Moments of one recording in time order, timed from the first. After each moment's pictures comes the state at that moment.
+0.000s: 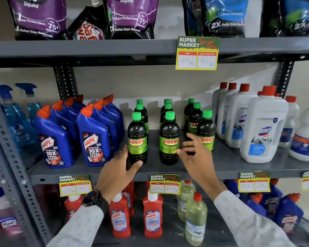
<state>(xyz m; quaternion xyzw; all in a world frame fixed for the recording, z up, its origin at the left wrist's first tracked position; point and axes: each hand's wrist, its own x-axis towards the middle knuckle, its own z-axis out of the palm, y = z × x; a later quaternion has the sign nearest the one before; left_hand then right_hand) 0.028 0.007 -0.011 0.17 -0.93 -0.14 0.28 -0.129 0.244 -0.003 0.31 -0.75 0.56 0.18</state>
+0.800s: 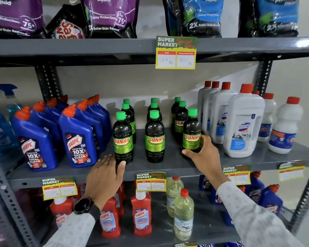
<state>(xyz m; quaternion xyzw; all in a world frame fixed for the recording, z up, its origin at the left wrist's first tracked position) 0.026 0.023 -0.026 0.23 -0.94 0.02 0.25 -0.177 0.306 -0.010 0.18 -0.83 0.50 0.18</state>
